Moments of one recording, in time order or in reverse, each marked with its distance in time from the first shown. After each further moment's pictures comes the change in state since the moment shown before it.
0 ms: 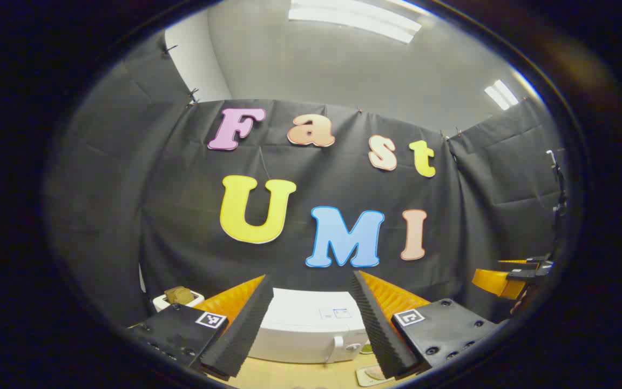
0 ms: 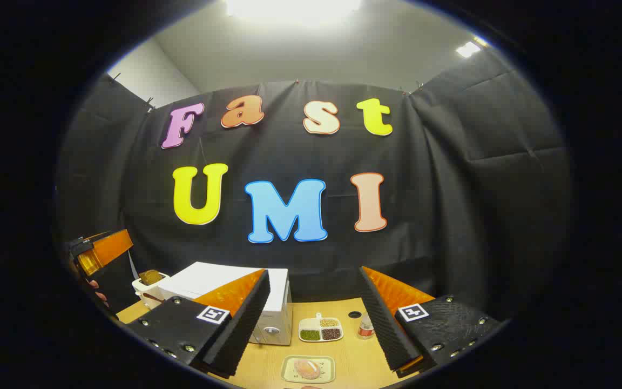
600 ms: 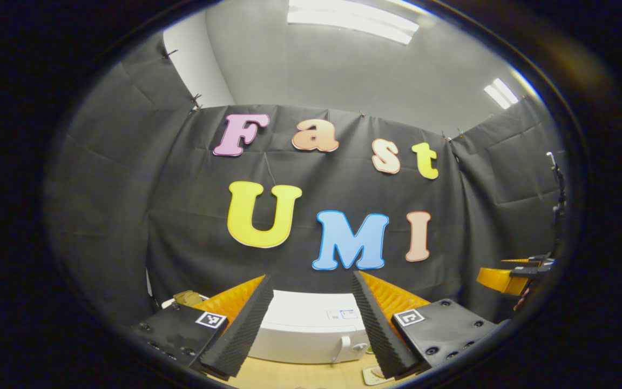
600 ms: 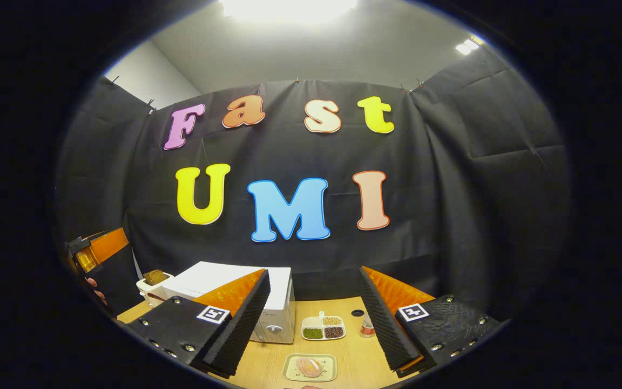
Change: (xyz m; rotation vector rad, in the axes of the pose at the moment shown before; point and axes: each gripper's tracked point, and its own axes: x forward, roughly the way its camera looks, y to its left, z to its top) left arm -0.014 0.017 0.012 0.038 -0.017 0.011; right arm -0.007 0.001 0.002 0.025 -0.006 -0.003
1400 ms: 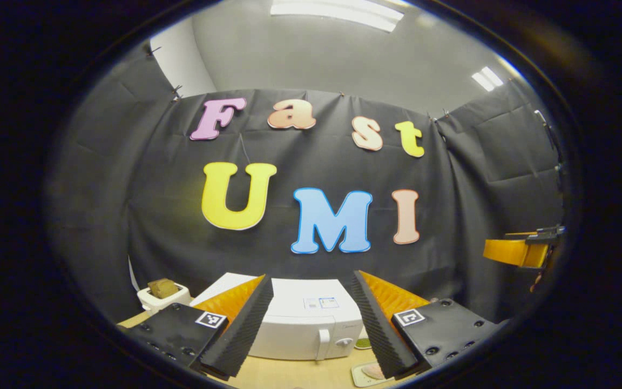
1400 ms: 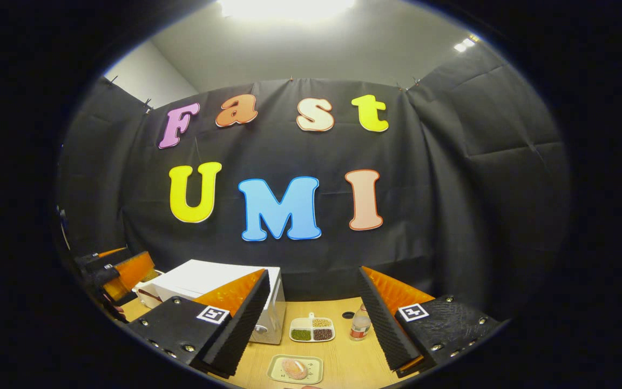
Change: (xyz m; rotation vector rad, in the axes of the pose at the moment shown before) left arm 0.051 -0.077 -0.093 0.036 0.073 -0.046; right arm 0.022 -0.040 -0.015 -0.018 0.009 0.023
